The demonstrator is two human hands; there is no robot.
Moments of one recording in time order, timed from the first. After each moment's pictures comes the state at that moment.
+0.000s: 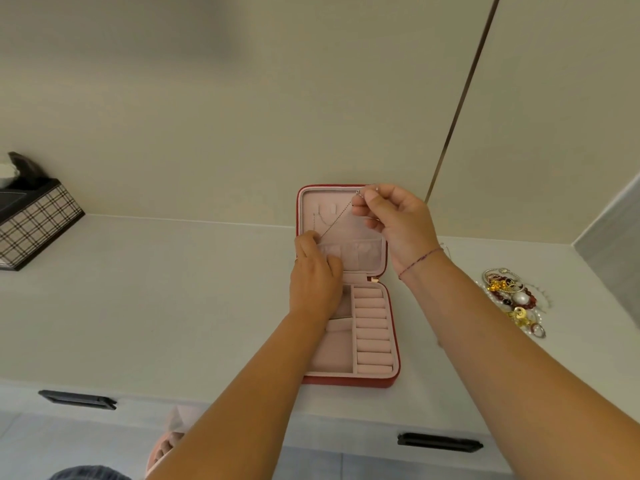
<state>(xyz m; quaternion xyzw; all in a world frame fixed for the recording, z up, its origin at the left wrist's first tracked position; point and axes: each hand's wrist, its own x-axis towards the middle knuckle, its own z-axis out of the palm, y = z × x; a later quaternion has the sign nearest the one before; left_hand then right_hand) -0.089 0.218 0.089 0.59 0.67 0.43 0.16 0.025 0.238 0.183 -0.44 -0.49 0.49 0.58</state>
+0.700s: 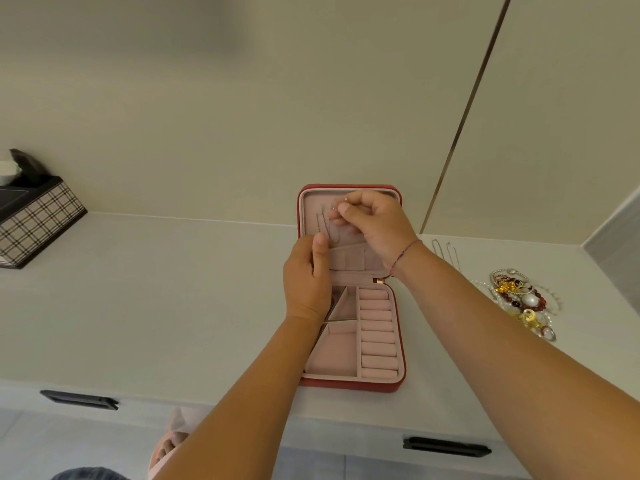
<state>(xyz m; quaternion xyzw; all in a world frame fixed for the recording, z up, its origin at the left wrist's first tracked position) -0.099 0.213 0.089 0.52 0.56 0.61 0.21 0.009 0.257 0.170 -0.44 -0.61 0.47 0.46</state>
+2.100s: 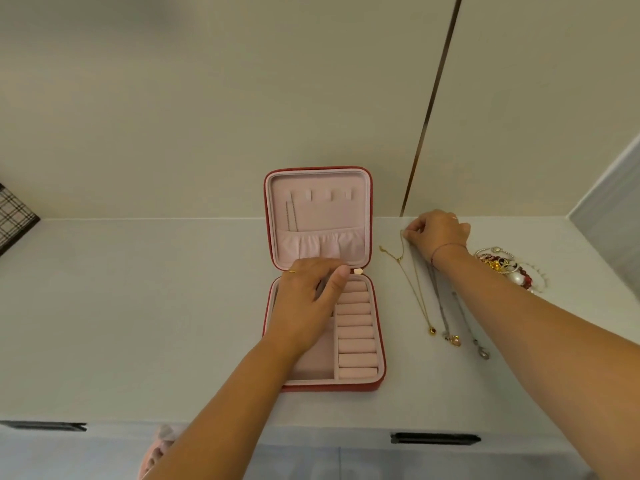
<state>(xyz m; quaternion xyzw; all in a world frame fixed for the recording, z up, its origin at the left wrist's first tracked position) -0.090 0.186 0.087 0.69 0.54 0.41 0.24 0.135 0.318 0.080 -0.76 -0.62 0.10 0.18</state>
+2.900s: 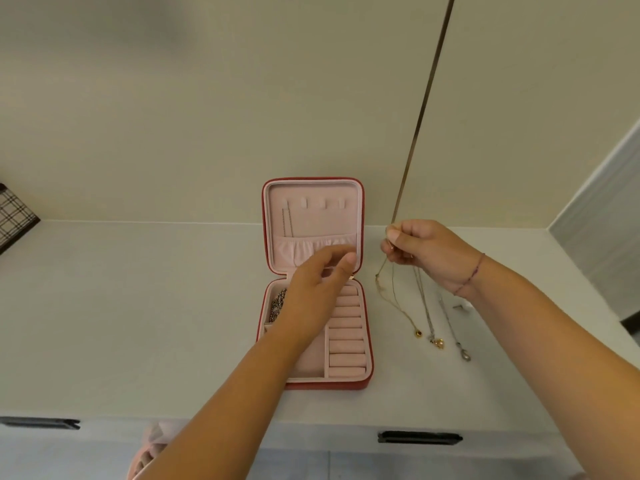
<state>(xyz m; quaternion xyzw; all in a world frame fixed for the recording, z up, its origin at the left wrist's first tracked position) -0.065 0.181 0.124 0.59 0.53 0.43 0.43 0.120 0.238 0.156 -0.50 -0.61 0.52 0.33</state>
